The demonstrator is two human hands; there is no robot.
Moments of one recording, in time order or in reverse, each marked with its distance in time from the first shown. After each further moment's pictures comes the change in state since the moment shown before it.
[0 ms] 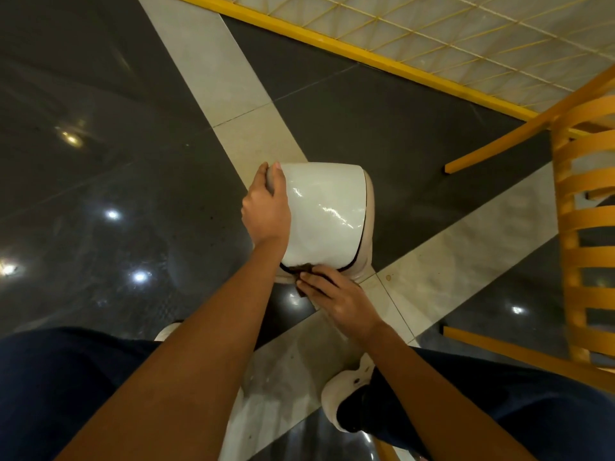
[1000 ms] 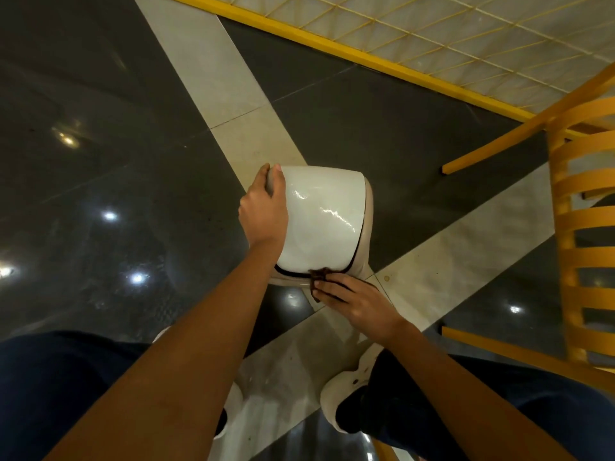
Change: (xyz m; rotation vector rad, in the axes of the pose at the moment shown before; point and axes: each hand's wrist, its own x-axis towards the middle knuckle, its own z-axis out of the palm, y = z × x) left_hand 0.009 -0.012 0.002 0.023 -0.023 0.079; right_hand -0.012 0.024 -0.028 -0.061 -0.273 -0.135
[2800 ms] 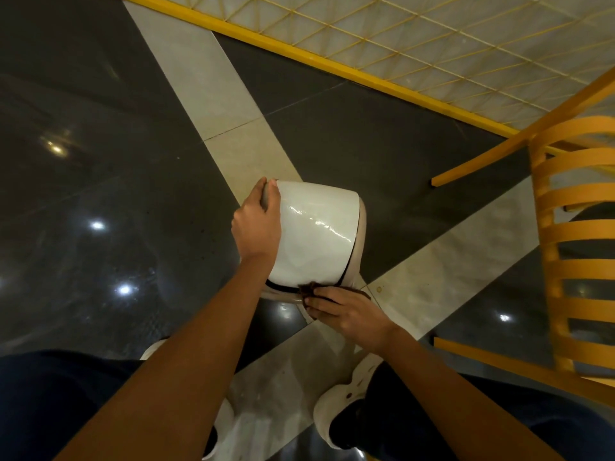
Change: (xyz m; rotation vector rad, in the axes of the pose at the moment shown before) left_hand -0.001 0.002 -0.004 0.019 -0.035 0.021; right_hand 0.014 -0.008 -0.023 0.067 -0.059 -0.020
